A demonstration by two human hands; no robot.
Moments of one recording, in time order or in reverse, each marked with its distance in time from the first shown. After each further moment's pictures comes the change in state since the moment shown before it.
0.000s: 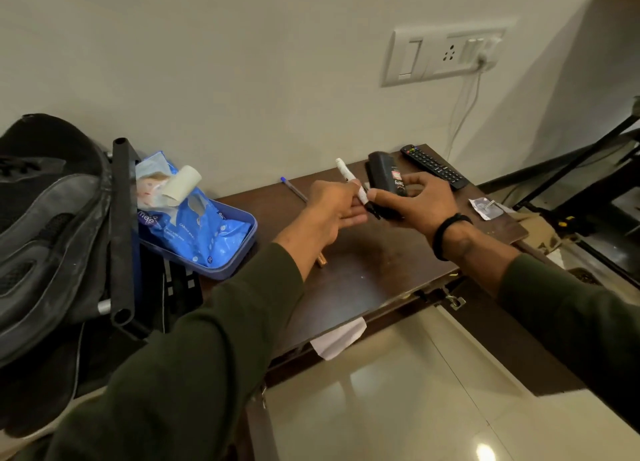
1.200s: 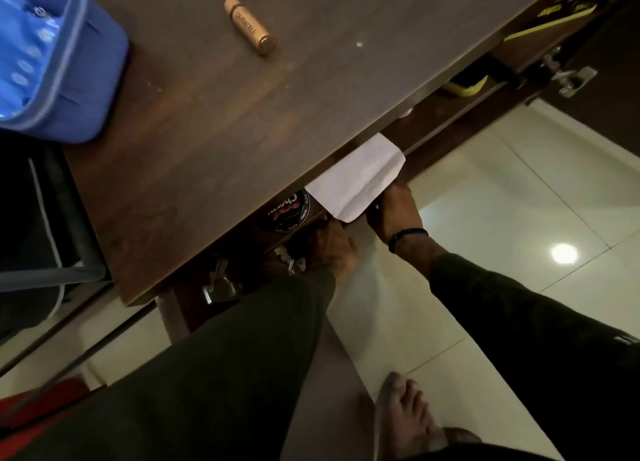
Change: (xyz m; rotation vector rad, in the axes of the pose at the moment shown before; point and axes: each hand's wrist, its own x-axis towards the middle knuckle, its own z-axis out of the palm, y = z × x) left_hand 0.011 -0.371 -0.070 1.414 -0.011 -0.287; right_hand -0.072 0.367 0.182 -0.394 -0.159 -0.056
